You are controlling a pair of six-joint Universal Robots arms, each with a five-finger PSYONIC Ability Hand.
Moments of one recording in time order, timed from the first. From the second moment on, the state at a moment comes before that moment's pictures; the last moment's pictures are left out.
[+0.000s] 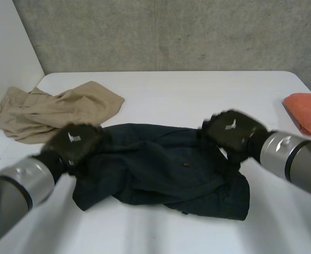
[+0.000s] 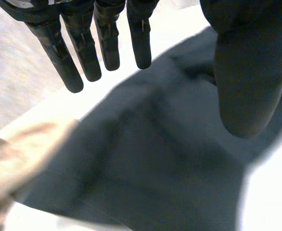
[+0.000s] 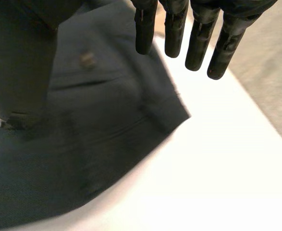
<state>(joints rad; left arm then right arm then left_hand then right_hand) 4.37 -1.59 -1.85 3.06 -1.33 3.49 1.93 -1.34 1.50 0.34 1.20 2.48 0.41 0.39 0.40 0.39 0.20 0.28 0.33 0.31 0.31 0.13</state>
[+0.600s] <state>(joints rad) 4.45 -1.93 -1.64 3.22 -1.39 3.36 1.91 -0.81 0.93 0.32 1.21 2.89 0.41 0.39 0.40 0.37 0.20 0.26 0.30 0.28 0.29 0.11</state>
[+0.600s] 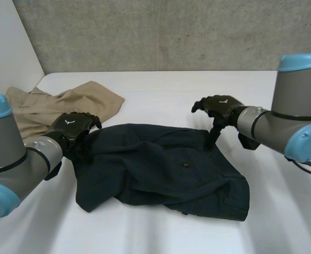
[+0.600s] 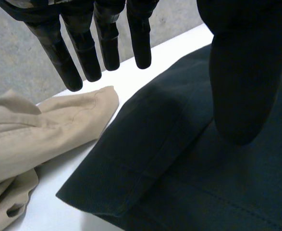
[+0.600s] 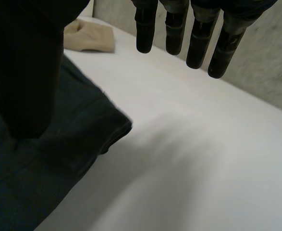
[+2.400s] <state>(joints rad) 4.10 -1.93 -1.77 3.23 -1.62 3.54 1.90 -1.07 1.47 0.13 1.25 2.50 1.15 1.20 1.19 1.20 1.00 0.99 1.18 1.19 1.19 1.00</state>
